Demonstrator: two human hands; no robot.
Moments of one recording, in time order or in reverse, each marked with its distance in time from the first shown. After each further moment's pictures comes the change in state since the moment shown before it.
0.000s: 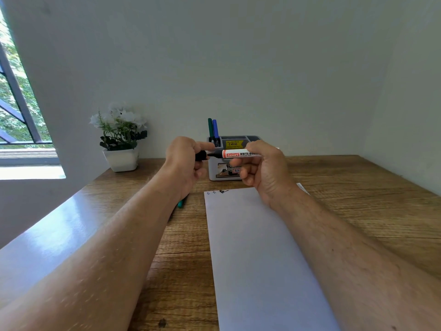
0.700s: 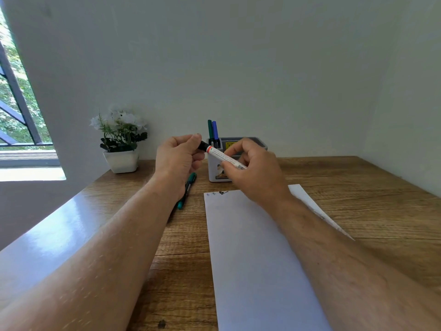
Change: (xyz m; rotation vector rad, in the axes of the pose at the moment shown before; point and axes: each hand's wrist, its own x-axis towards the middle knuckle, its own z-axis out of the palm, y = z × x) left_hand 0.023 -0.008 -0.012 -0.086 0.098 0.165; right_hand -0.014 0.002 0.006 -0.860 -0.009 -0.542
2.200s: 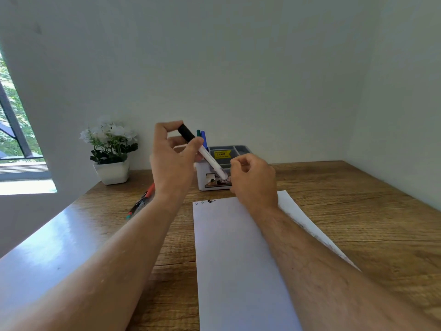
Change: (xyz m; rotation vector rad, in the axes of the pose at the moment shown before) left_hand -0.016 0.002 0.020 0.154 -0.014 0.530; right_hand 0.002 0.015 0.004 0.011 0.238 0.289
